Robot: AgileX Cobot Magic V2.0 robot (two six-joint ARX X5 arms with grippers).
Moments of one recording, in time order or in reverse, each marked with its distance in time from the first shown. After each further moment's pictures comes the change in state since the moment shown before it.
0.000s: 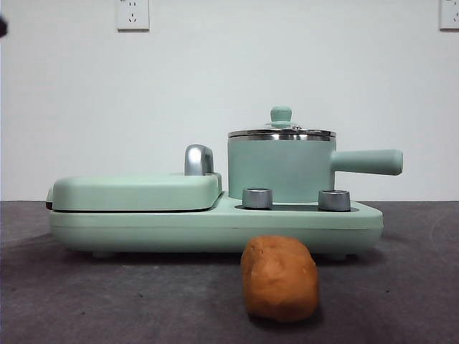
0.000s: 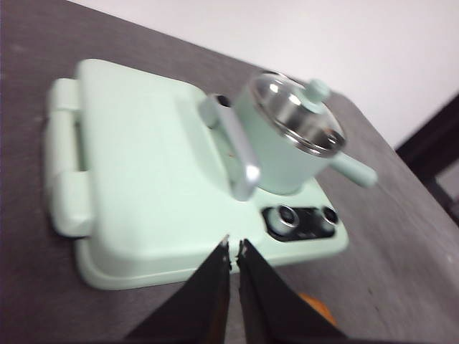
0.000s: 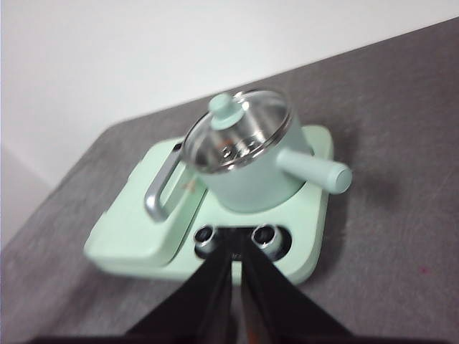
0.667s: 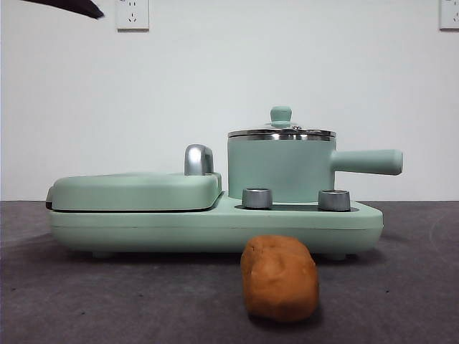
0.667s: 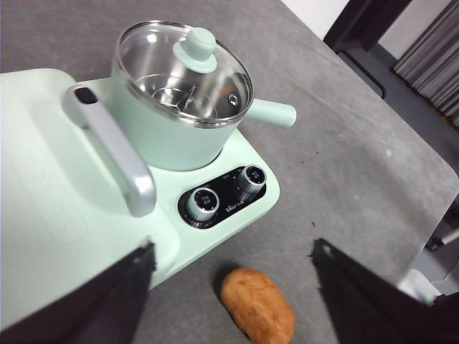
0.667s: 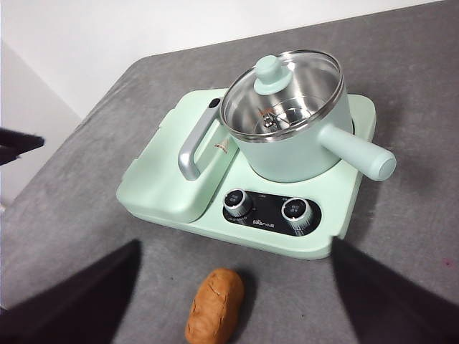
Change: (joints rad) left arm -0.174 0.493 0.421 -0.113 0.102 0.216; right arm 0.000 0.207 0.206 -0.167 -0.128 -0.166
